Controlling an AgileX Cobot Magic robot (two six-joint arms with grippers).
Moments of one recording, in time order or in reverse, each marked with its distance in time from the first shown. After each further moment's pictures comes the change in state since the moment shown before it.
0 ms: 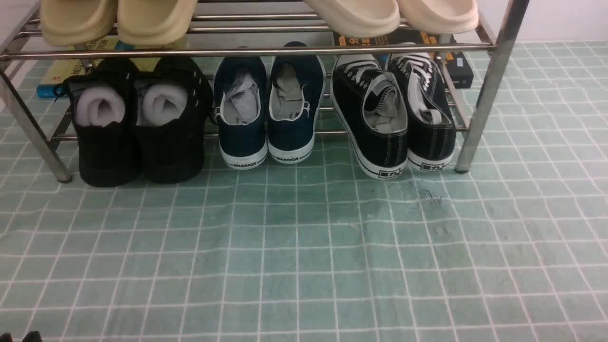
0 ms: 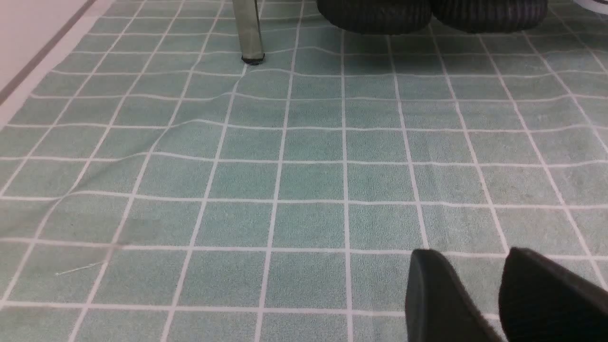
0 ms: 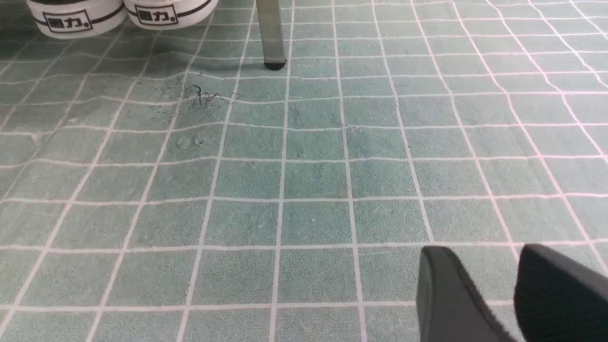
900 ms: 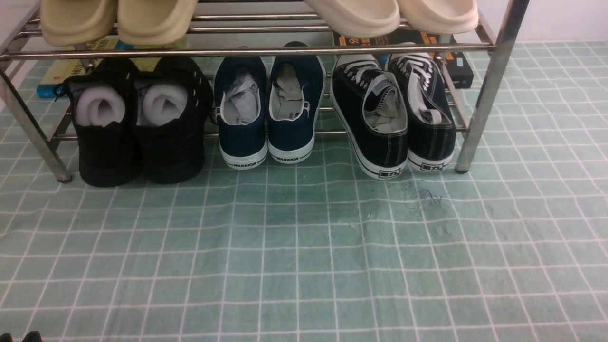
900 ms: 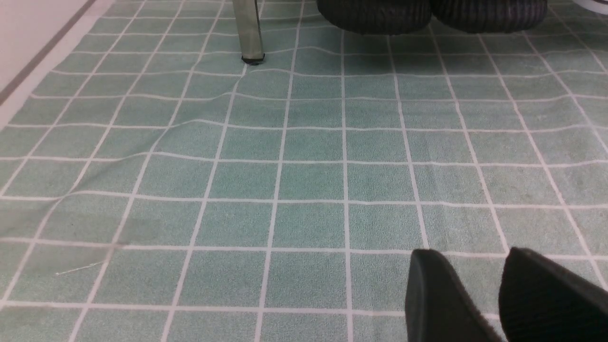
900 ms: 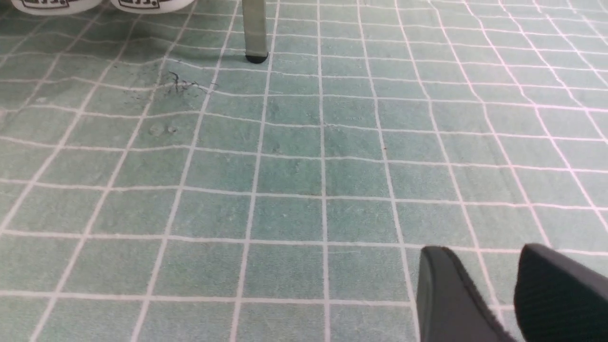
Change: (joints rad) right arm 0.000 0.000 0.000 -0.098 0.000 0.000; left arm 0.000 0.000 0.000 0.000 0.000 0.000
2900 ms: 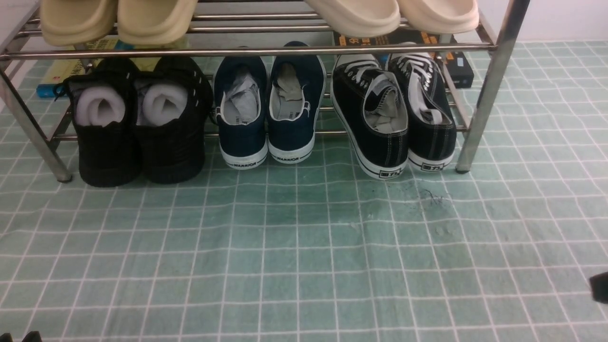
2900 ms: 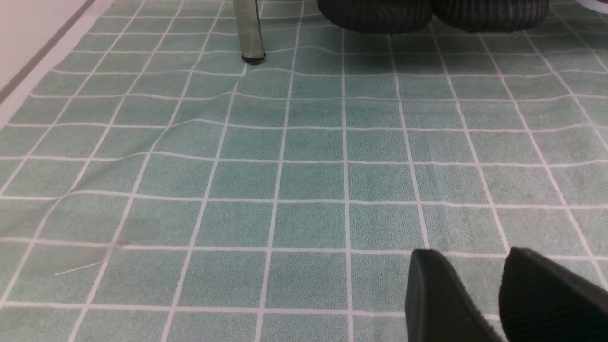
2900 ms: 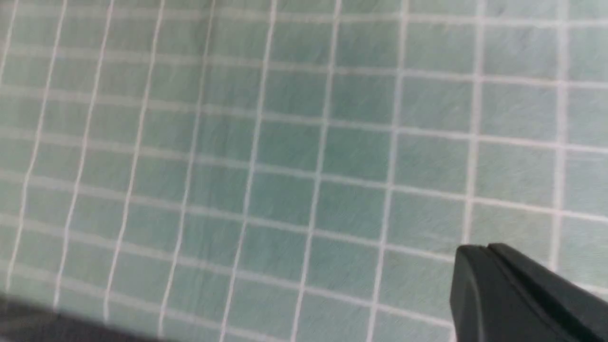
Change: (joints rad) right arm 0.018 0.958 -0.714 0.564 0.588 -0.387; left arm 0.000 0.000 0.000 0.000 0.000 0.000
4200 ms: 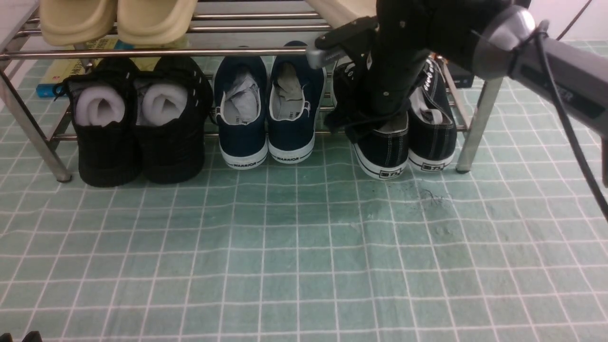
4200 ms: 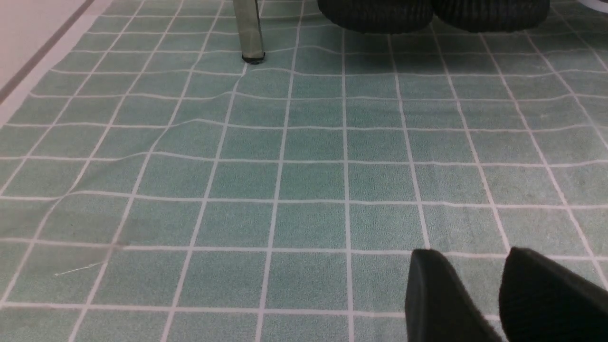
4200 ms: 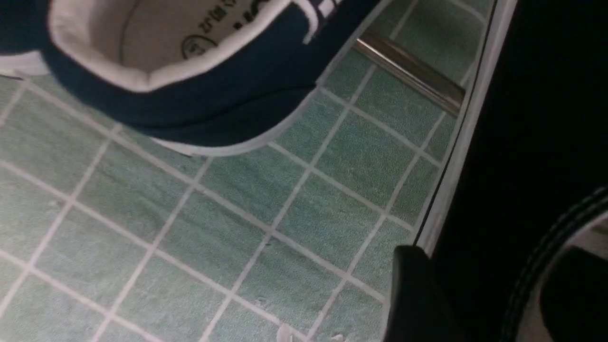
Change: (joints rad) right arm 0.493 1.236 -1.388 -0.540 0.129 0.358; left arm 0.000 0.000 0.000 0.000 0.000 0.000
